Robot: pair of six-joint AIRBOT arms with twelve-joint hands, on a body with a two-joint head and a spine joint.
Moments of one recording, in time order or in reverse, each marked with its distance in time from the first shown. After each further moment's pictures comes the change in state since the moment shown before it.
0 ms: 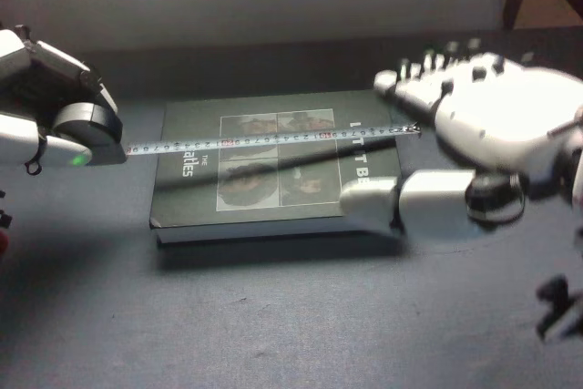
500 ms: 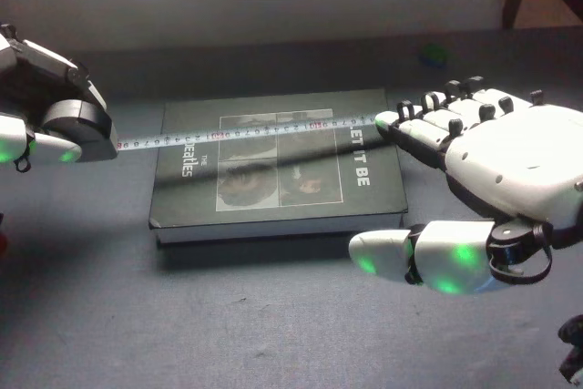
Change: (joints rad) left arm 0.048 -0.018 0.050 -0.008 -0.058 -0.057; right arm -0.064 0.063 -0.095 -0.094 -0.004 0.044
